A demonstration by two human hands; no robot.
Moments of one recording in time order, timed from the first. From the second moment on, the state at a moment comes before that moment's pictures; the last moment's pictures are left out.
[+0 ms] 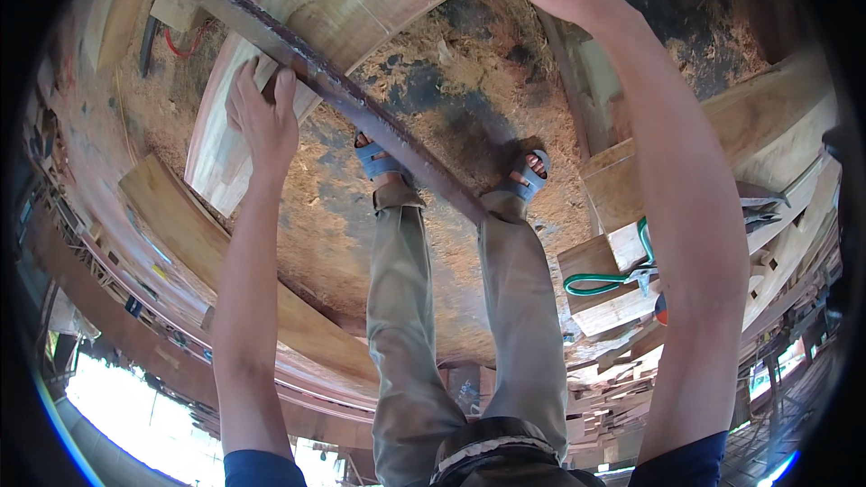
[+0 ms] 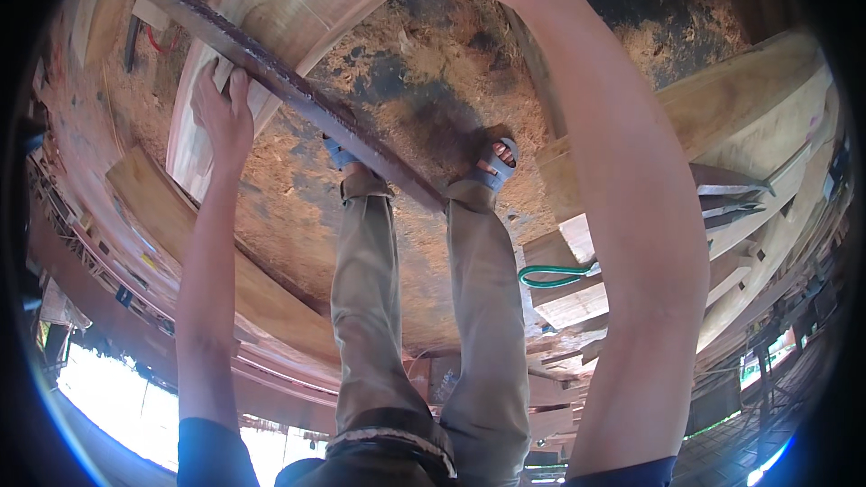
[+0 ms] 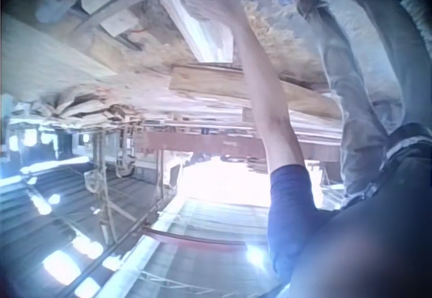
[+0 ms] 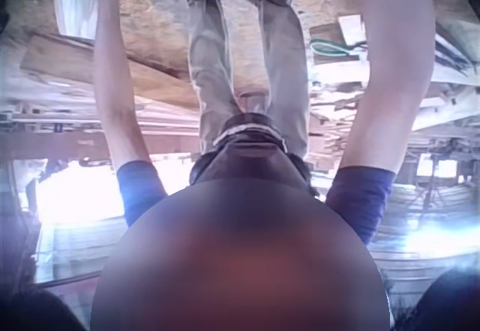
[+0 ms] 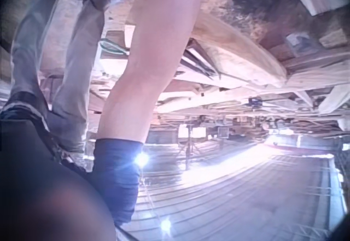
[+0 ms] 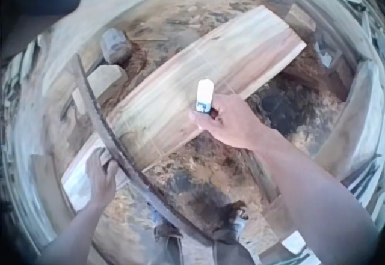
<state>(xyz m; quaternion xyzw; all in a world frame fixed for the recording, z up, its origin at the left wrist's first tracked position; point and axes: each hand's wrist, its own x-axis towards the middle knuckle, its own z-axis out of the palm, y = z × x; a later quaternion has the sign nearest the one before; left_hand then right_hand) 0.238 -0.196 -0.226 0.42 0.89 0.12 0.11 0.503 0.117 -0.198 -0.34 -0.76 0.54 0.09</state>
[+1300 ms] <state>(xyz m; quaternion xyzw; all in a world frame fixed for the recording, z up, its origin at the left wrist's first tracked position) 0.218 -0.216 -0.255 0.37 0.91 0.16 0.07 0.537 -0.020 -0.184 -0.62 -0.53 0.55 0.19</state>
